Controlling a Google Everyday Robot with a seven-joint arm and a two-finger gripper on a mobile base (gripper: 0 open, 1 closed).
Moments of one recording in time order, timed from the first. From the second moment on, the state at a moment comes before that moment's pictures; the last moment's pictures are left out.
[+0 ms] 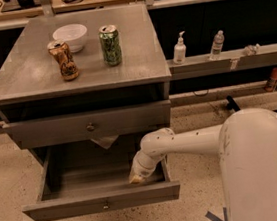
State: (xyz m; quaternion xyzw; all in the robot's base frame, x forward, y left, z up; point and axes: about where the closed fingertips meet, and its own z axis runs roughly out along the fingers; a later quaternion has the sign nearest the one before) arm 0.571 0.046 0.392 -0.67 0.71 0.16 0.16
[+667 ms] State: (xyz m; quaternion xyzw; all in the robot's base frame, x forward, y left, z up) arm 0.547 0.063 0.376 -0.67 0.70 0.20 0.16
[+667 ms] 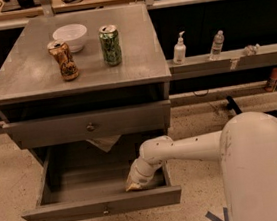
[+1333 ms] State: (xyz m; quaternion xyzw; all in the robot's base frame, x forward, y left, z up) arm 0.508 0.067 0.431 -0.71 0.62 0.24 0.22
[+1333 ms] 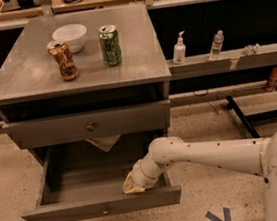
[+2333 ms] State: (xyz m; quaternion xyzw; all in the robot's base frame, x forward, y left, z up) arm 0.476 0.053 0.476 -0.75 0.55 0.27 0.26
